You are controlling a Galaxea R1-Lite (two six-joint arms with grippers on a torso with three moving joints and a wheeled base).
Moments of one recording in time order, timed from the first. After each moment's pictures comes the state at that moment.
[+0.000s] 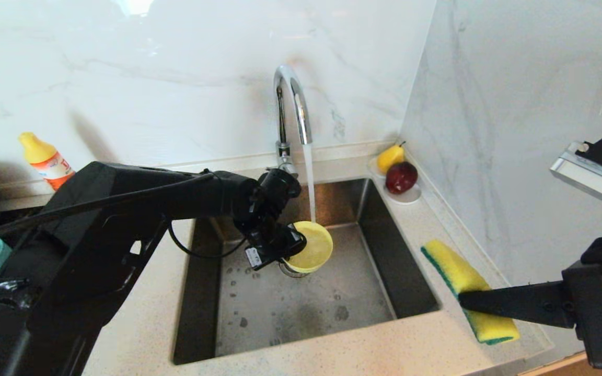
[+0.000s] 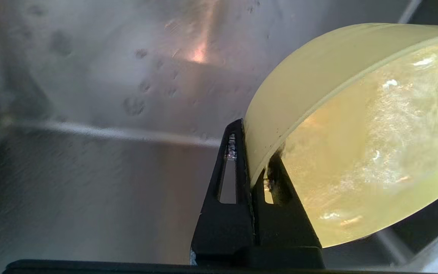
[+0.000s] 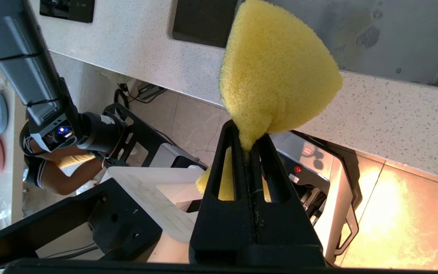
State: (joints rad) left arm -0.51 2.36 -1.91 0.61 0.04 -0.91; right arm 0.84 1.25 -1.16 0.47 0.08 0.52
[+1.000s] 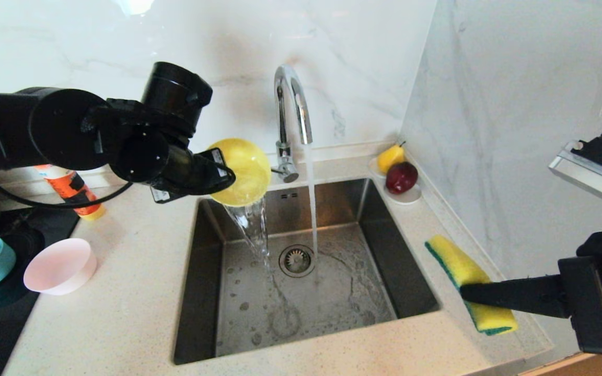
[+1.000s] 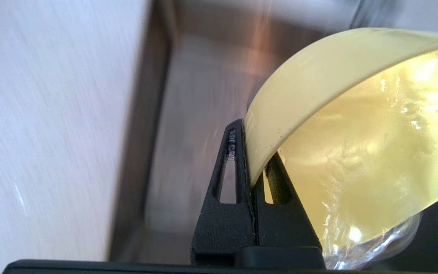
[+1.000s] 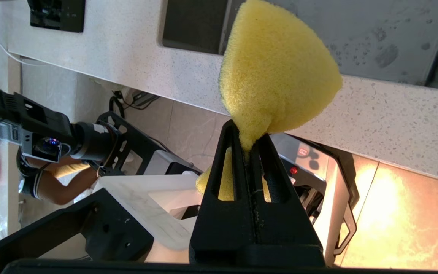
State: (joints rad) left arm -0.43 1.83 -1.62 0.39 0.44 -0.58; right arm 0.80 1.26 -1.16 0.47 0.07 0.52
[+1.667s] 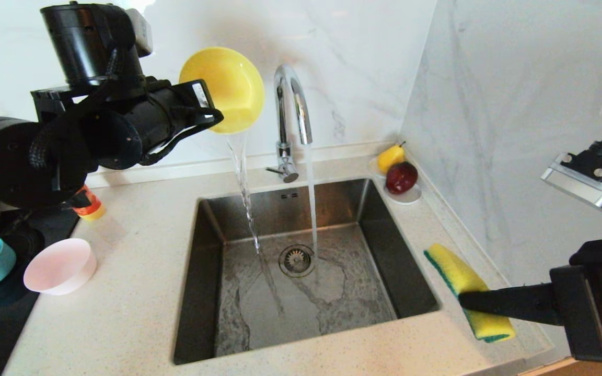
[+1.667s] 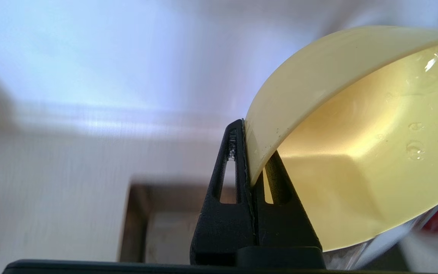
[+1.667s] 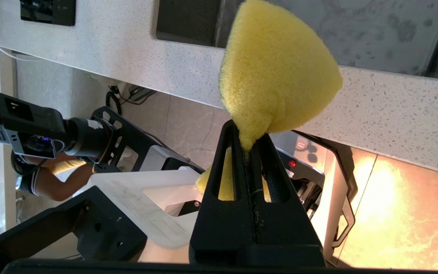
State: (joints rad) left arm -0.42 1.72 -1.37 -0.43 0.46 -0.16; right arm 0.80 1.26 -1.14 0.47 0.08 0.53
